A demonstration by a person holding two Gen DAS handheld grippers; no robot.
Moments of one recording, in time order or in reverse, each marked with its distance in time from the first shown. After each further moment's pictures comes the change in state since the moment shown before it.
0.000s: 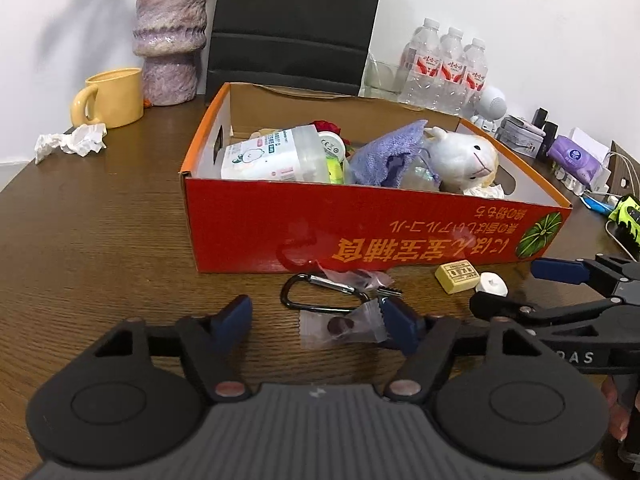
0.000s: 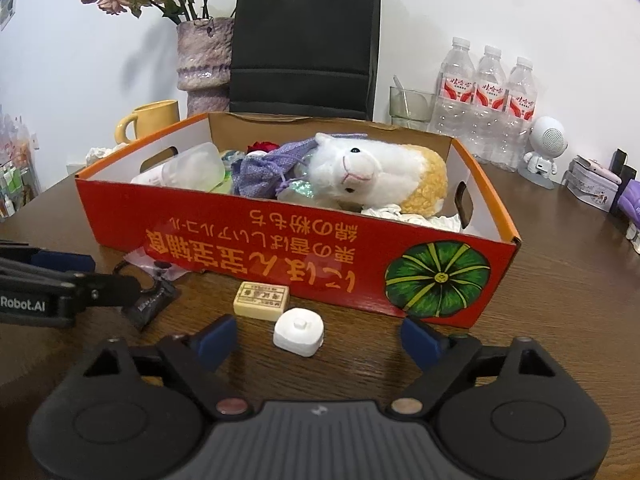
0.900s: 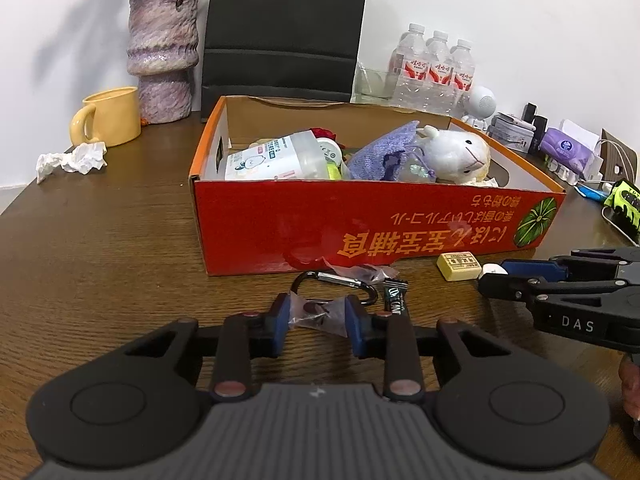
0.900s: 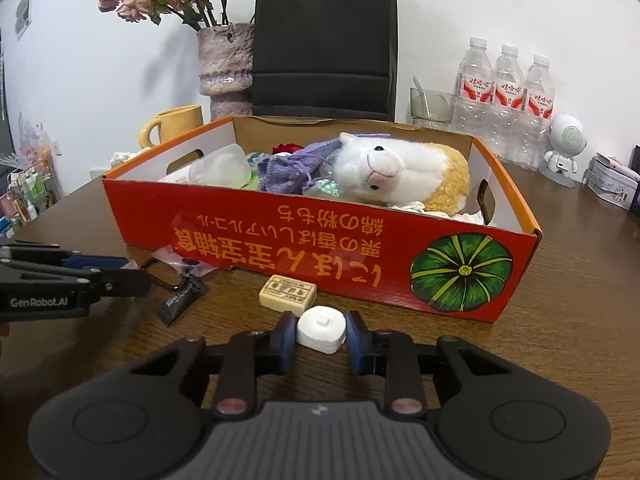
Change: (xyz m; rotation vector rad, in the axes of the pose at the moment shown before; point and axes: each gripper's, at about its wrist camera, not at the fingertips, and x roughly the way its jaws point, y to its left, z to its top) left arm -0.007 0.001 -0.010 0.067 -0.045 -0.005; right arm -0.006 0.002 -0.006 0.000 -0.015 0.082
